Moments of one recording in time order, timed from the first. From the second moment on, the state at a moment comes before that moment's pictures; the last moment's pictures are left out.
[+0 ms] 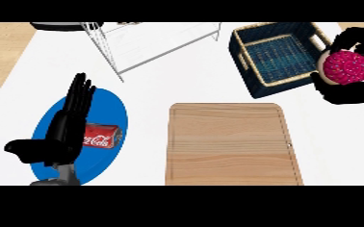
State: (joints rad) left arm -0.01 0.08 -0.02 -1.68 0.06 0.12 0.00; right arm -0.45 -0.40 -0.23 -1.74 0.55 0.40 0.21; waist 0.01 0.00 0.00
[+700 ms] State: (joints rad) left arm -0.01 0.07 -0.02 -1.69 0.03 0.12 0.03; right arm -0.53 -0.44 -0.20 -1.35 0.66 0.27 -0.03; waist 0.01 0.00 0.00
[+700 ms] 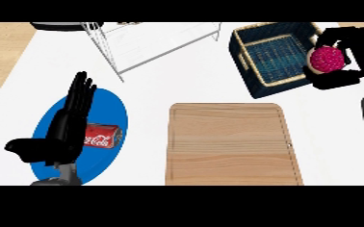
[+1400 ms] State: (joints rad) left arm -0.03 0.06 -0.01 -1.68 0.02 0.11 0.03; right arm -0.62 -0.48 -0.26 -0.99 0.68 0.15 -0.17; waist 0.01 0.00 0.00
